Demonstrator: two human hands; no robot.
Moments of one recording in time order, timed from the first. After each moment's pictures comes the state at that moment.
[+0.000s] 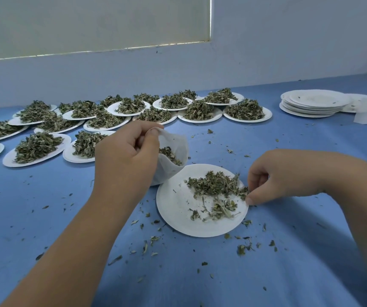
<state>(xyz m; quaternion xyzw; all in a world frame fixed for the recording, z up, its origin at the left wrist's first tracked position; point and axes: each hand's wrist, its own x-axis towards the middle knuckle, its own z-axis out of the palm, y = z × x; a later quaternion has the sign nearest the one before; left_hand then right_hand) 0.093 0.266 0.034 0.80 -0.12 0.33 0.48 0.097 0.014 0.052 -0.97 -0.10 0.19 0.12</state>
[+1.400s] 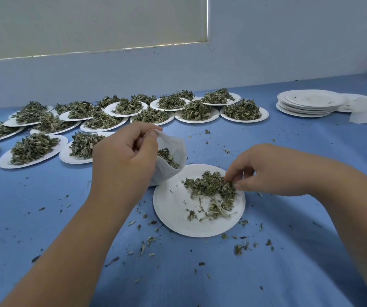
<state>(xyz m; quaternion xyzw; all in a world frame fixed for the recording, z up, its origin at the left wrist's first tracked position) 0.092 0.265 0.033 0.81 -0.12 0.33 0.47 0.100 0.024 0.044 -0.96 -0.18 0.10 0.20</state>
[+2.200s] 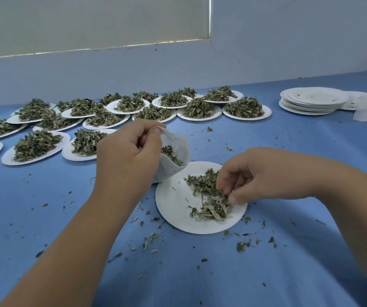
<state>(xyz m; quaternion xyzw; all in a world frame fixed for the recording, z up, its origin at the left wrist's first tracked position) 0.092 0.263 0.033 0.81 -0.13 0.33 0.47 0.093 0.033 0.045 -0.92 -0.24 0.16 0.27</state>
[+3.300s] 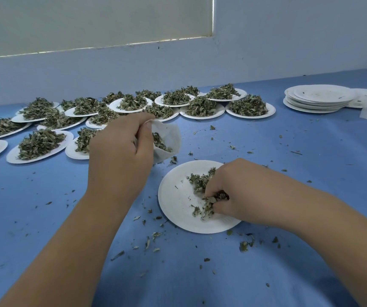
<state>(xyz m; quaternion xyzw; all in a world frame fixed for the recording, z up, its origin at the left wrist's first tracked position) 0.099 0.274 0.034 0.84 -0.12 0.45 0.29 0.068 0.084 0.036 -0.97 -0.23 0.05 0.05</state>
